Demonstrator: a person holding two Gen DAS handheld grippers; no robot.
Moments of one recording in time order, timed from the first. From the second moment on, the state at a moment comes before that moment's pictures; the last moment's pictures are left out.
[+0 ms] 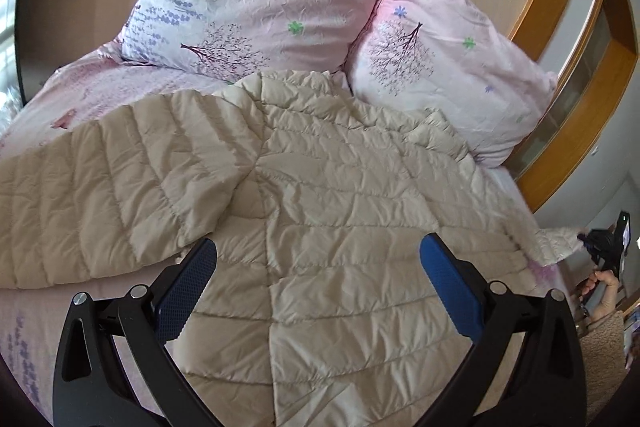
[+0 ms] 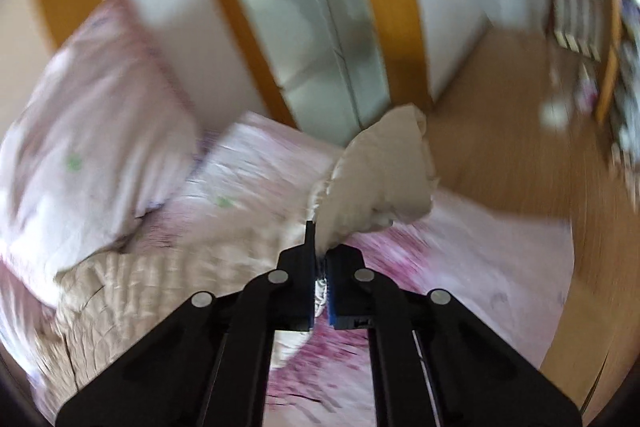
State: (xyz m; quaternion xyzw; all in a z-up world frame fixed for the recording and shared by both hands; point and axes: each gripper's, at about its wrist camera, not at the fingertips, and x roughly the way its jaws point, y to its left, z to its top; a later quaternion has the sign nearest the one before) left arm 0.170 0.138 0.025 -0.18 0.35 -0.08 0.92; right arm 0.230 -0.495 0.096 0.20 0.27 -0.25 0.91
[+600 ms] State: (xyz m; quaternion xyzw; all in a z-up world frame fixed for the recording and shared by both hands) left arm 0.212 0.112 0.025 -0.28 0.38 -0.17 0.86; right arm 0.305 -0.208 0.080 0.03 0.34 0.12 0.93
